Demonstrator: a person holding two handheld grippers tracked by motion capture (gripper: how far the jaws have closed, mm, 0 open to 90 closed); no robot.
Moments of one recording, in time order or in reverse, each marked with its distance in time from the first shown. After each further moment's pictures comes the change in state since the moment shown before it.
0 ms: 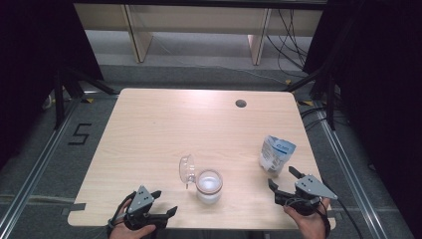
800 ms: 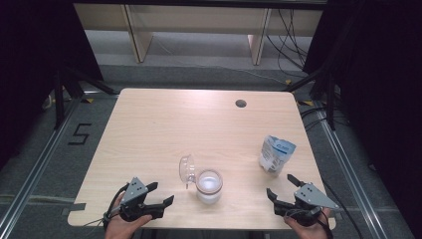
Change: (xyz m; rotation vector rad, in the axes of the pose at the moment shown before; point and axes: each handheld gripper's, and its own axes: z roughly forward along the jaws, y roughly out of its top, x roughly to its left) left arm 0.016 0.019 -0.008 -0.058 0.026 -0.053; right arm 0.015 -0.004 -0.018 0.019 0.043 -0.028
